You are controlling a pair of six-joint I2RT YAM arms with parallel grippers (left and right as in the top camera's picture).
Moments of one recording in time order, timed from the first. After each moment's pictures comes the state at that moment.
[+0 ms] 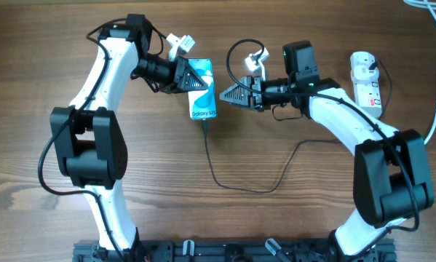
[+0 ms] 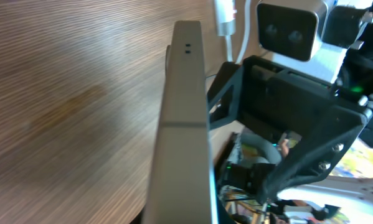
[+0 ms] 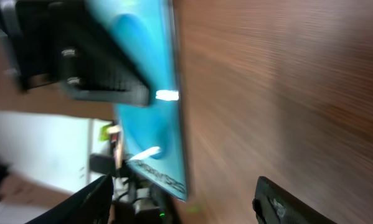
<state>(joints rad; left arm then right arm) -0.10 2.12 1.79 -1.28 1.01 0.22 0.28 1.84 1.15 -0.21 -1.09 0.47</state>
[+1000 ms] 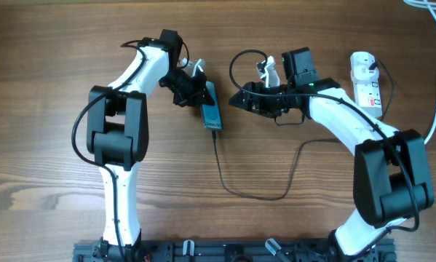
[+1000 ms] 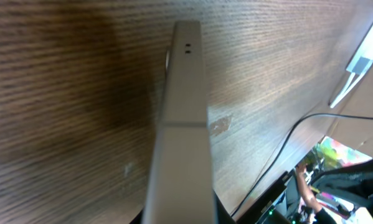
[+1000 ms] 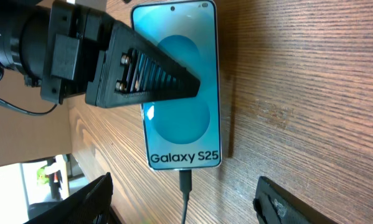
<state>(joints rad) -0.21 2.34 1.79 -1.07 0.72 -0.18 0.28 1.84 1.15 -0.38 -0.77 0.44</state>
